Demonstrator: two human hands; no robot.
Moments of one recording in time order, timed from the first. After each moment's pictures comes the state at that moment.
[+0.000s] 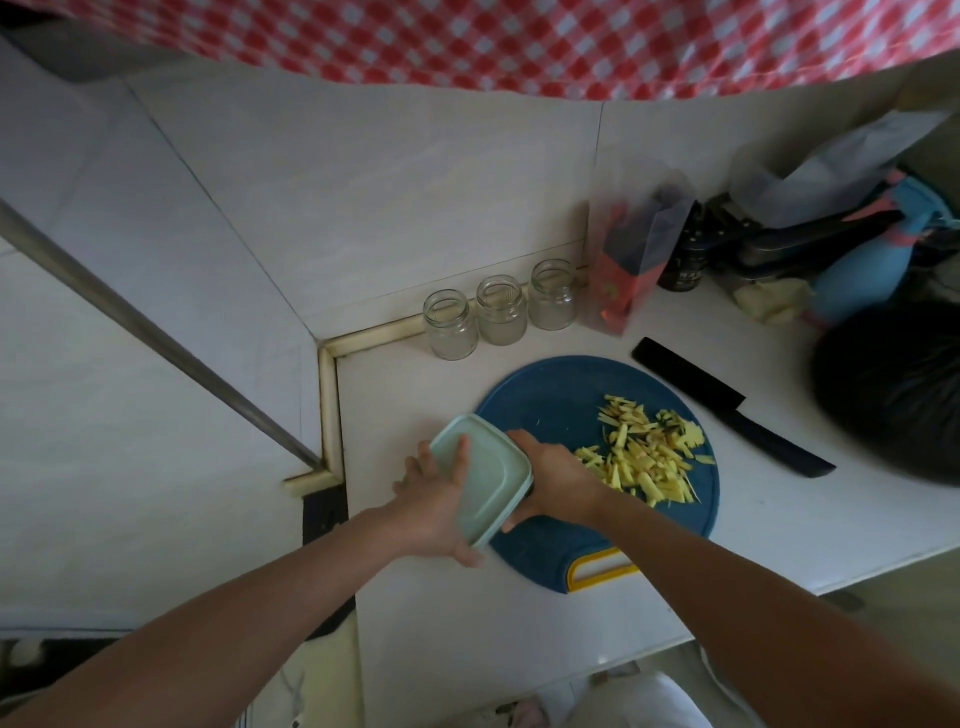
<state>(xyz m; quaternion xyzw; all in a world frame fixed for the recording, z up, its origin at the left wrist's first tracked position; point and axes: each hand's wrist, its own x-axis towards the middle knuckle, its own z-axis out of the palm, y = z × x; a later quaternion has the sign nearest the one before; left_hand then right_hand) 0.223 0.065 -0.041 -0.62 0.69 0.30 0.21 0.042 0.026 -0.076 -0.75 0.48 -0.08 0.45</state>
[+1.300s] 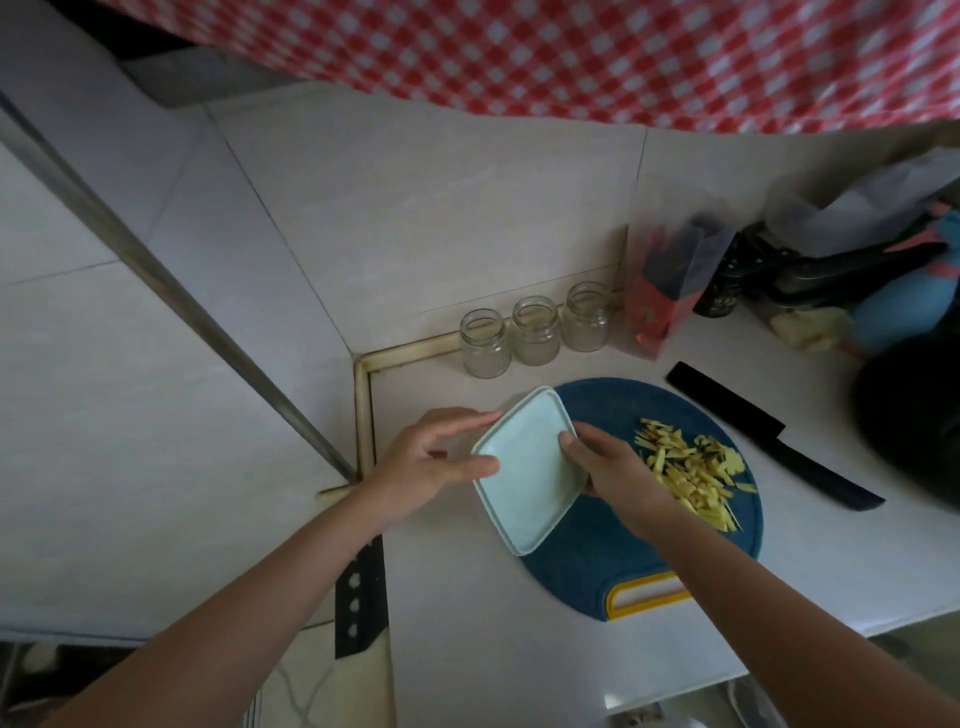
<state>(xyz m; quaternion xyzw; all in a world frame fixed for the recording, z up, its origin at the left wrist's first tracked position) 0.268 0.055 0.024 -0.57 0.60 0.49 -0.27 0.047 0.031 -0.035 -0.46 0.54 -0.32 0.63</state>
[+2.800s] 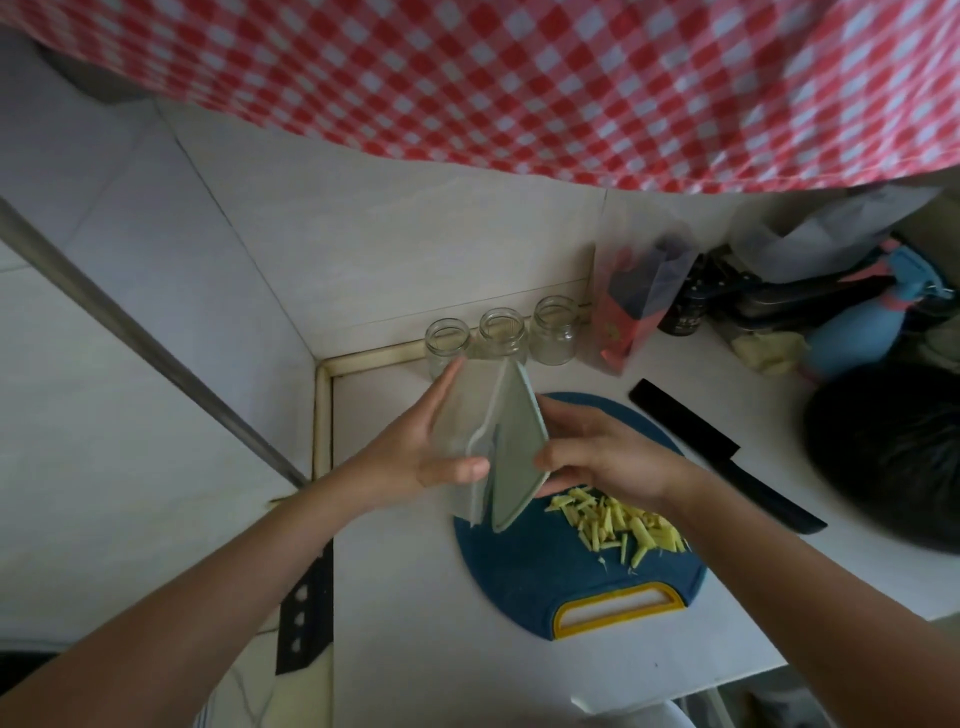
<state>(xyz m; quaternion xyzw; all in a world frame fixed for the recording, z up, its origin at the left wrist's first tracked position) 0.232 0.033 0.051 -0.51 0.63 0.53 -0.26 0.008 0.011 0.053 -0.56 0.33 -0.19 0.74</state>
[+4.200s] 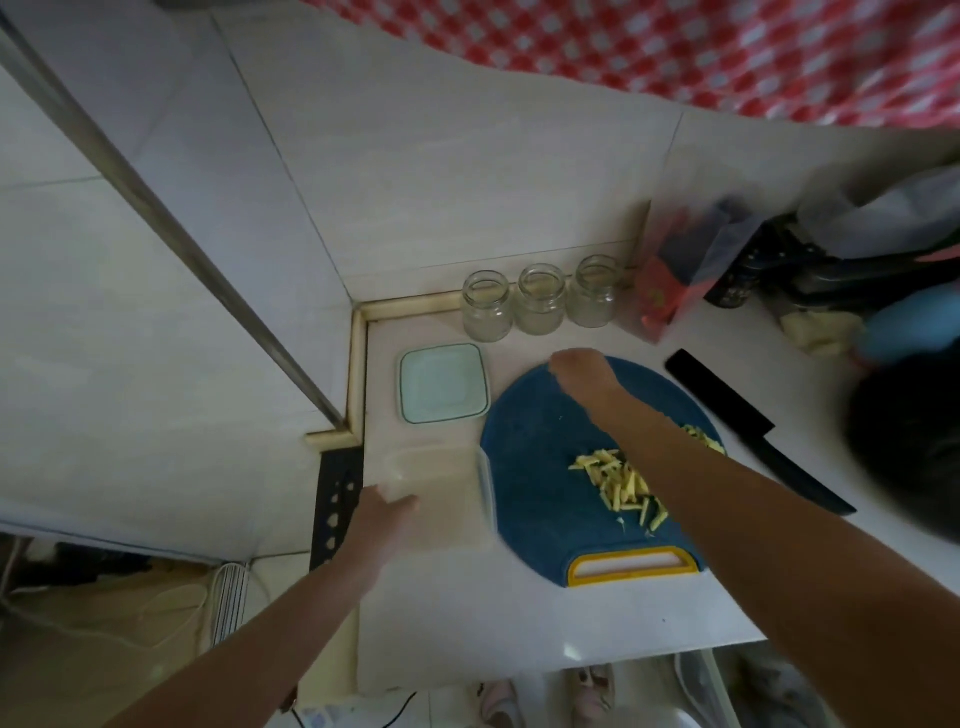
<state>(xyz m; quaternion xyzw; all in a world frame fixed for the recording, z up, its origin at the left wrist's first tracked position) 0.264 0.122 -0.071 -0.81 0.19 0.48 -0.28 0.063 -0.070 -0.038 -0.63 0.67 -0.11 0.38</state>
